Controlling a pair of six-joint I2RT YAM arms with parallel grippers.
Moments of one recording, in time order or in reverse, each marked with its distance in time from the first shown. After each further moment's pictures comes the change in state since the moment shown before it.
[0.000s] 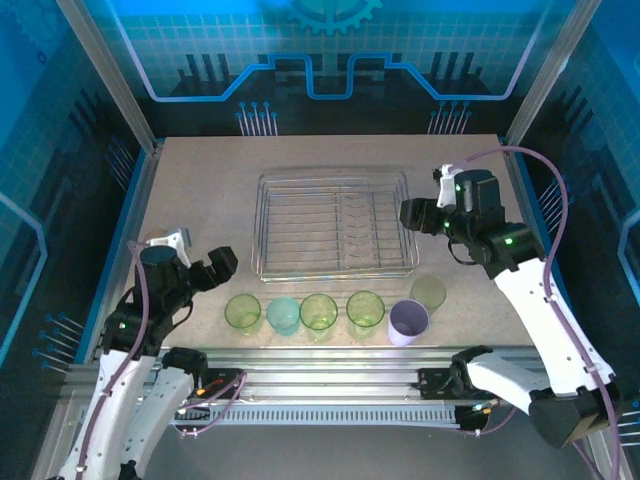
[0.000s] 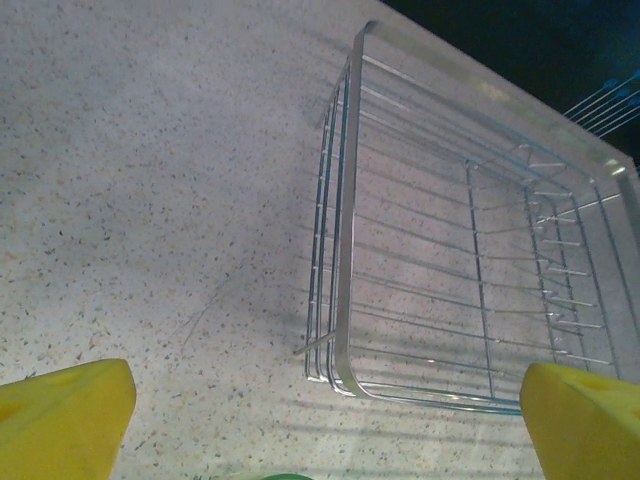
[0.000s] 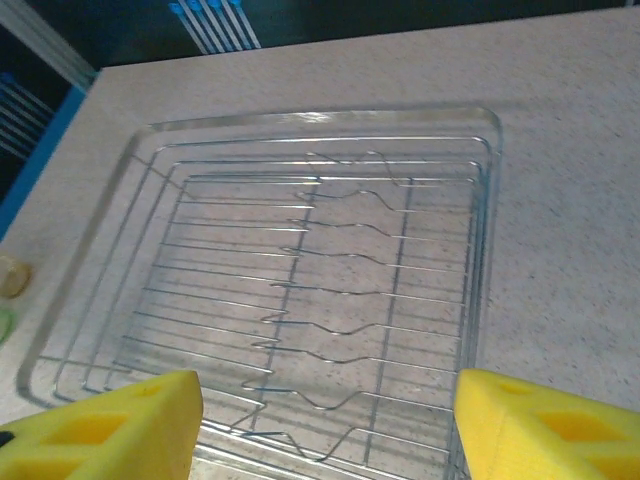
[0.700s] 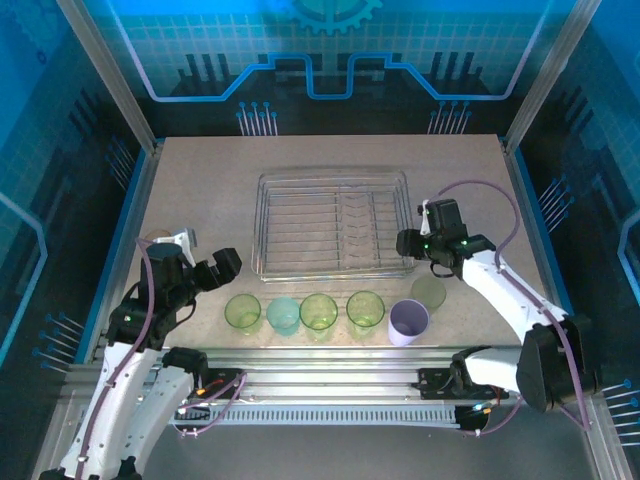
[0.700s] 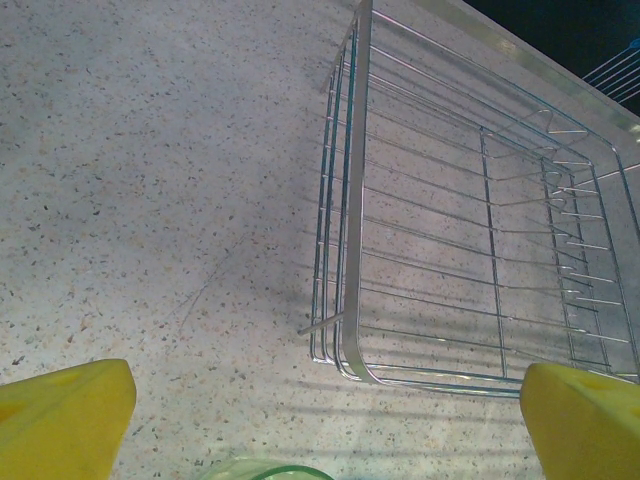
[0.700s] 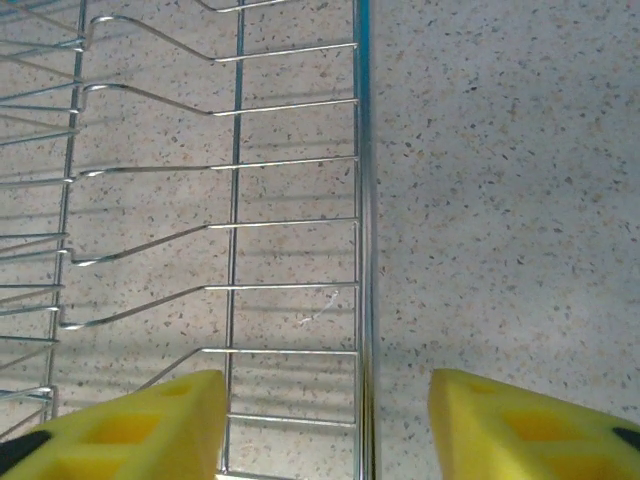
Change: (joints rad) left arm 0.000 0.080 -0.020 0.006 0.039 0.020; right arm -0.057 0.162 -0.428 0.293 0.087 0.061
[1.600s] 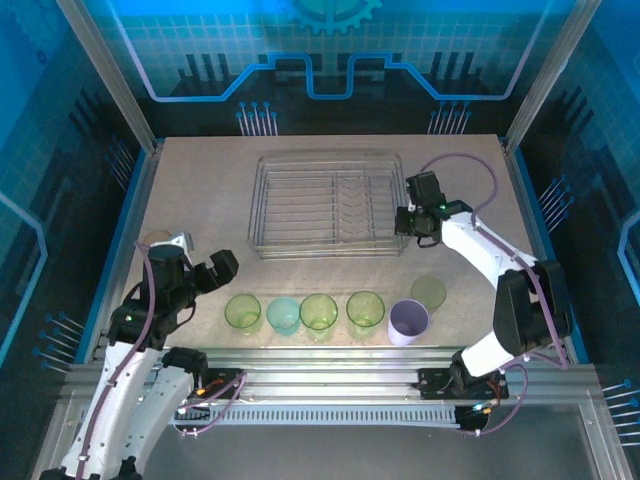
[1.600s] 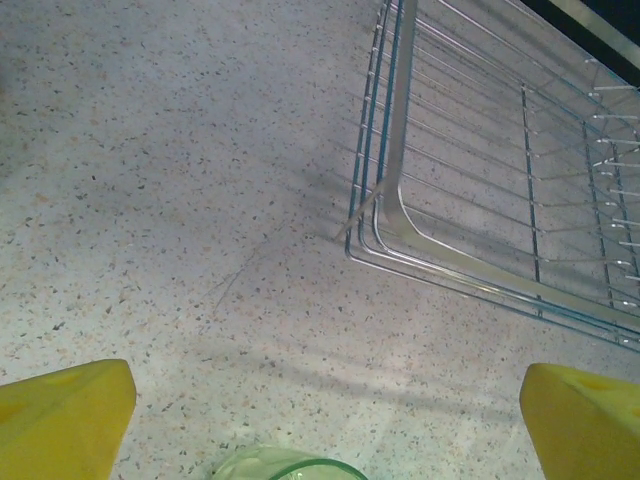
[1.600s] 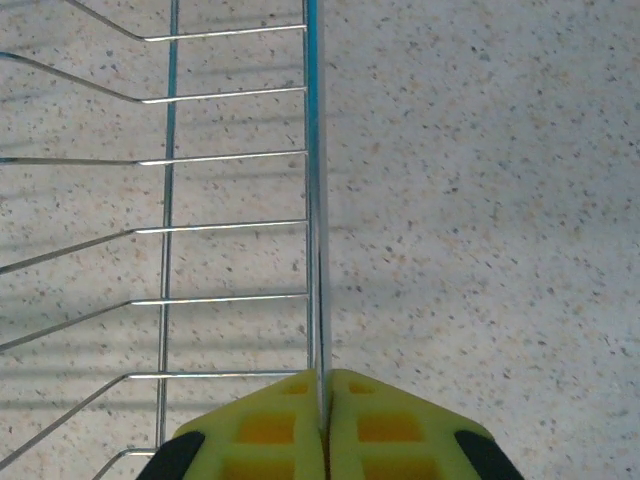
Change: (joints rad) left arm 0.002 0.000 -0.013 -0.033 -0.051 -0.045; right arm 0.021 0.305 0.263 -0.040 0.127 0.005
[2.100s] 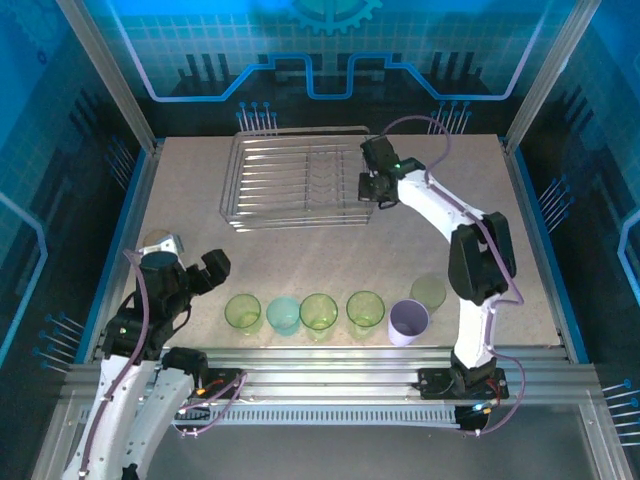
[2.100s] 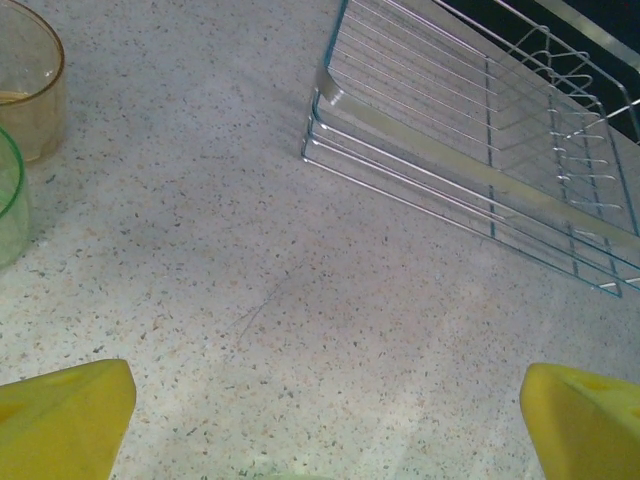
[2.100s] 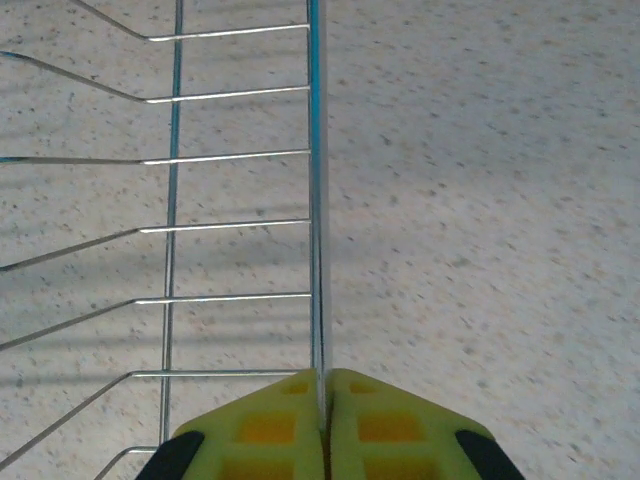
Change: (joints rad) left arm 0.005 -0.071 0.000 -0.012 -0.088 -0.011; right arm 0.131 0.407 0.543 -0.145 0.086 0.089
